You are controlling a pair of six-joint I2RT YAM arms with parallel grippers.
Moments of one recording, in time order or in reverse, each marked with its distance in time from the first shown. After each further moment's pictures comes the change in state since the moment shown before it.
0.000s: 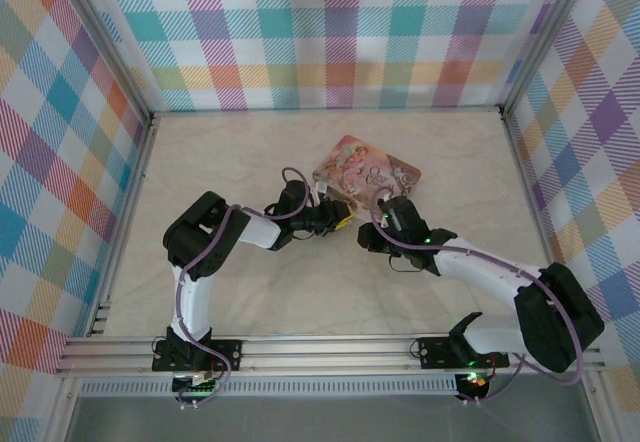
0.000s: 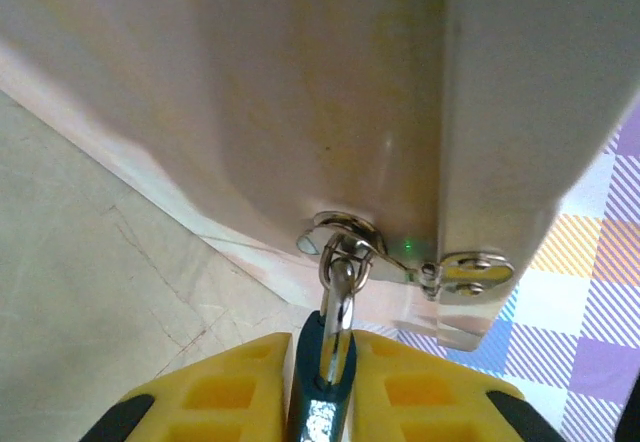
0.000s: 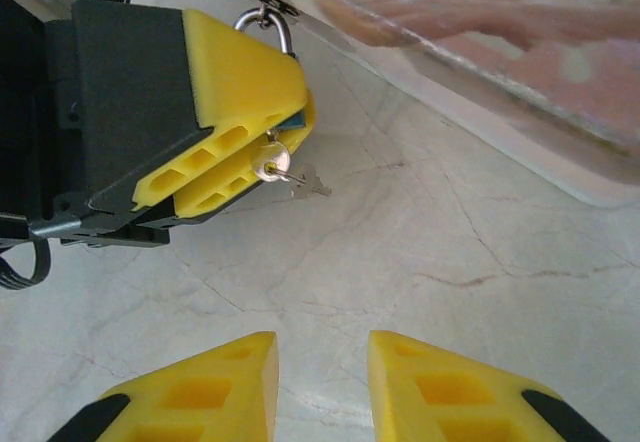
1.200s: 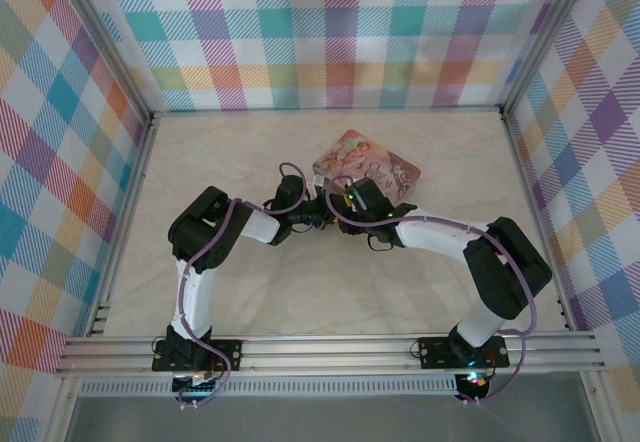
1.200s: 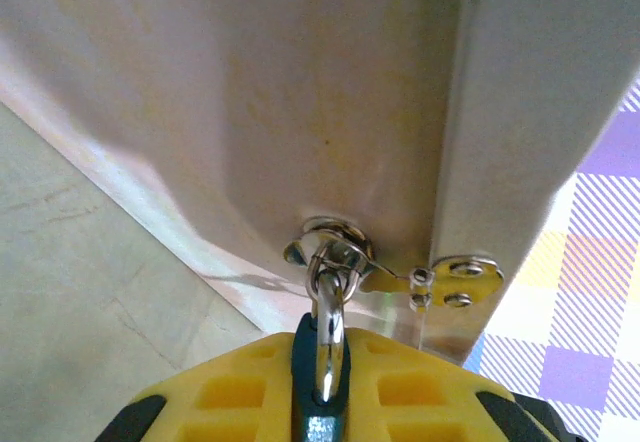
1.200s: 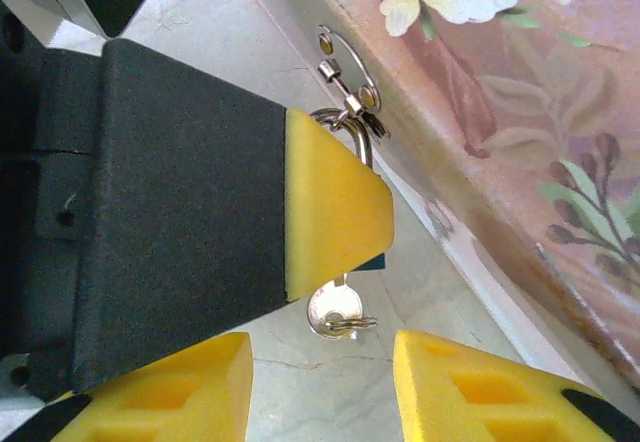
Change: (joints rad) left arm 0.045 0.067 0.043 0.082 0.051 -0.035; right arm 0.051 0.336 0.285 -0.031 0.192 -0.278
